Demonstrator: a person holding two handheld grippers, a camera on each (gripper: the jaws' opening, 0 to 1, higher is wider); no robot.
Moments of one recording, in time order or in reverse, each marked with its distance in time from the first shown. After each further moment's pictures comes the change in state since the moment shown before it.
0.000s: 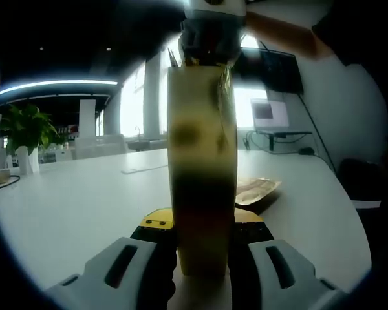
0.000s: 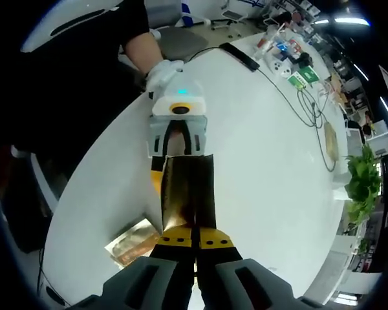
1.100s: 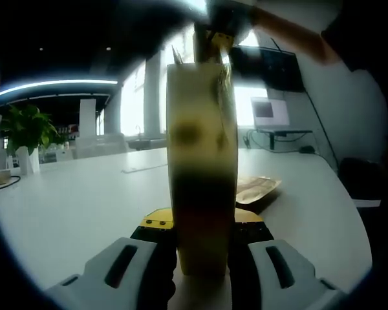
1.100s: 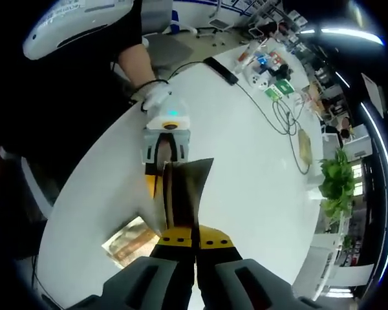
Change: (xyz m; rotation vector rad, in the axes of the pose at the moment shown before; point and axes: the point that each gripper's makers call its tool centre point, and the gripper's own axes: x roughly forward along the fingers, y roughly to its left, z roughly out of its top) left arm 0.000 0.001 -0.001 0.005 0.009 0.005; right arm -0.049 -0.005 0.007 0.001 -0.040 -0.169
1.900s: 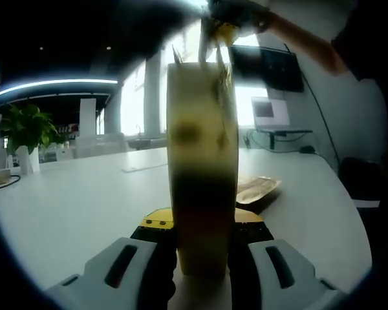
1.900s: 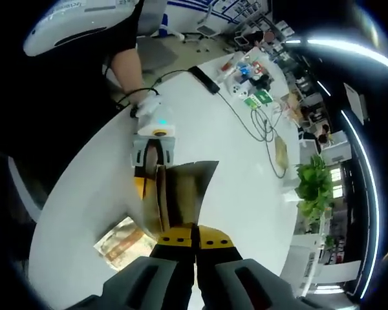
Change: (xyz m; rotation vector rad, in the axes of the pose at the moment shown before) left arm 0.001 -0.001 0.000 -0.003 0.003 0.000; right arm -0.030 -0.006 0.000 -0.008 -0.036 -0.156
